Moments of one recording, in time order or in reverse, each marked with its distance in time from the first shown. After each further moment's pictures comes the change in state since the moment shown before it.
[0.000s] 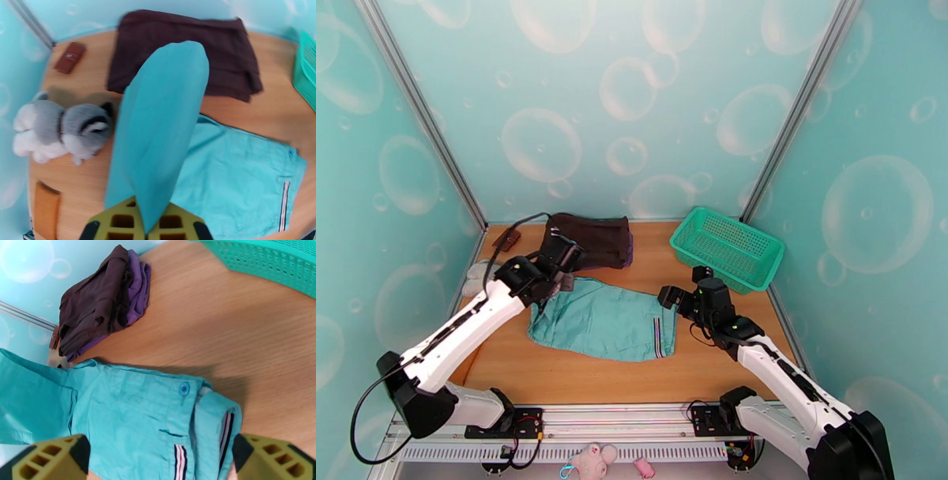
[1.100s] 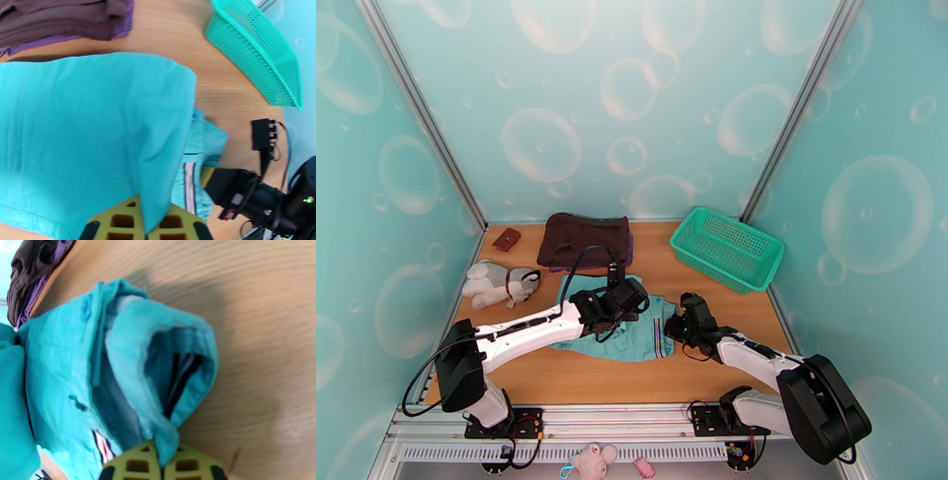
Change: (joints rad) left arm -0.323 0.227 -0.106 0.449 0.126 -0.382; right arm 0.055 0.283 -0.199 0.217 -0.036 0.077
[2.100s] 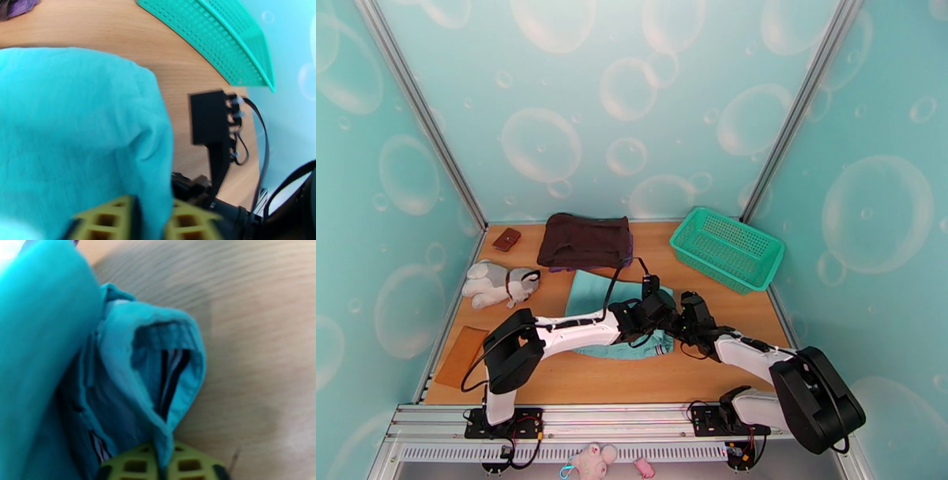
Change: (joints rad) left arm -0.051 0.234 -0.021 0.418 0.139 -0.041; right arm -0.018 -0.017 -0.016 0.040 0.011 0.038
